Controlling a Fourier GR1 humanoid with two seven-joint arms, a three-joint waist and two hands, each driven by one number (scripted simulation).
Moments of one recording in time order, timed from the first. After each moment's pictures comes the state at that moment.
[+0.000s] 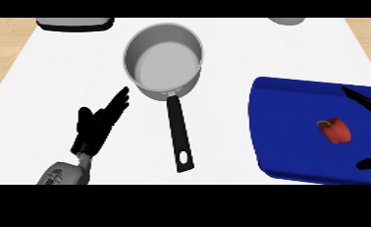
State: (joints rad) left arm -0.11 0.27 -0.25 -1.35 0.18 -0.01 0.12; right arm -0.24 -0.74 -0.02 -0.82 0.32 0.39 -0.82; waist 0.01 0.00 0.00
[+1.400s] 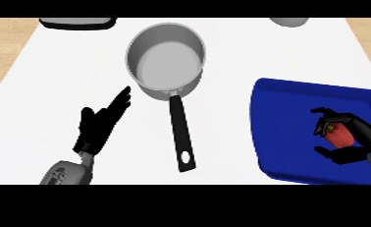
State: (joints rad) left arm -0.12 0.24 -0.23 -1.33 0.14 -0.04 0.10; right arm -0.37 -0.61 0.14 -0.50 0.25 0.35 -0.96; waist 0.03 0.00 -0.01
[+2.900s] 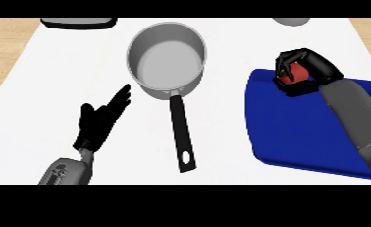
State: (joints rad) left arm -0.14 0.23 -0.20 -1.32 0.13 -0.05 0.11; right arm -0.81 -0.47 0.20 -0.42 0.20 0.33 -0.93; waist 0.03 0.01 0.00
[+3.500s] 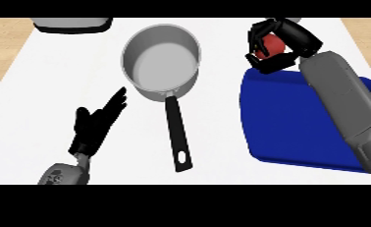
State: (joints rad) left arm -0.10 0.22 -0.17 -1.35 0.12 -0.06 0.13; right arm -0.91 -0.41 0.21 -0.70 0.22 0.33 -0.71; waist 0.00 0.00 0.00
